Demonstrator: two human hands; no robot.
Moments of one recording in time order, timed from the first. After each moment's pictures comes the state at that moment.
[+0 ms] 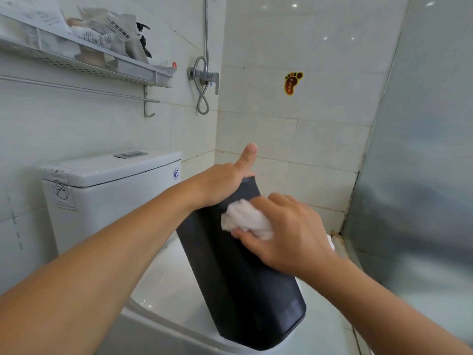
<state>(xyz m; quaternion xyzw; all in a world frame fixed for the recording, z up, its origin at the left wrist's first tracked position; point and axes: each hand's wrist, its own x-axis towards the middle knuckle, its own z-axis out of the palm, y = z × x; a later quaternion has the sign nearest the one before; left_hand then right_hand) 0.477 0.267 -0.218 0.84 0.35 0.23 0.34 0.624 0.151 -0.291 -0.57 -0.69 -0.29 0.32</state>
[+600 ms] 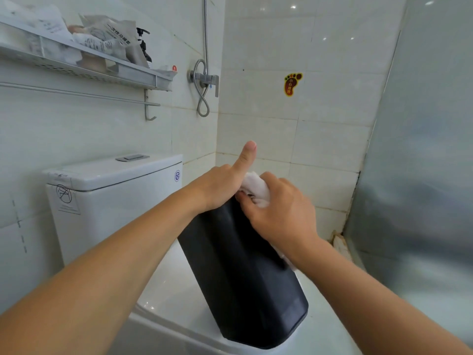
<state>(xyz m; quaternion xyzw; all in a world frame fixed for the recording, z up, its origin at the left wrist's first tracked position) 0.480 0.259 -0.219 0.85 0.34 0.28 0.30 0.613 0.177 -0.268 -0.68 -0.58 -0.22 0.40</state>
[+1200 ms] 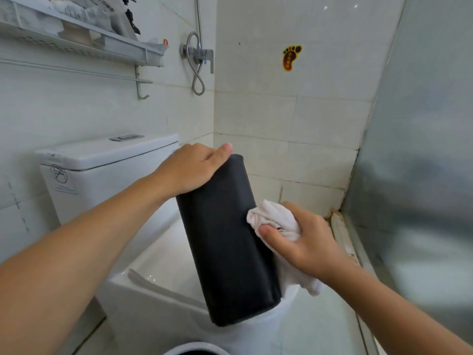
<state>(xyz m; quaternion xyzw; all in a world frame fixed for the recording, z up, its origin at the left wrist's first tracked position) 0.447 0.285 -0.243 0.87 0.36 0.33 0.10 0.647 0.114 -0.334 -0.62 -0.64 0.03 0.45</state>
